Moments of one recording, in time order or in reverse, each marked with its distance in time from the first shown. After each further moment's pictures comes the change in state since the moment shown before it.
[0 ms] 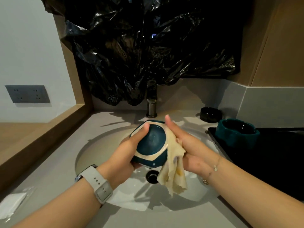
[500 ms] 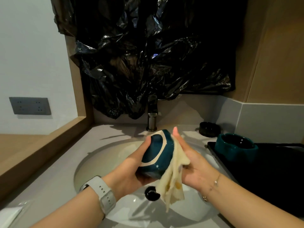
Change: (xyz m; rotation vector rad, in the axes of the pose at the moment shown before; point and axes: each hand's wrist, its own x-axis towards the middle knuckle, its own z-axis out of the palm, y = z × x) left_hand 0.008 -0.005 0.002 -0.135 -0.058 -0.103; right_hand -0.003 0.004 0.003 0.156 -0.078 -0.056
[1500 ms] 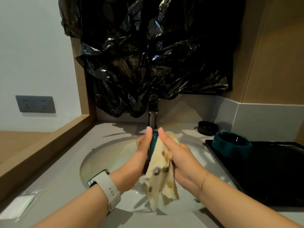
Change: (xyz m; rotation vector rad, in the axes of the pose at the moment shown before) left_hand -0.012 -0.002 -0.008 0.320 -0.080 0.239; right_hand -0.010 0.022 0.033 -0.419 0.380 -0.306
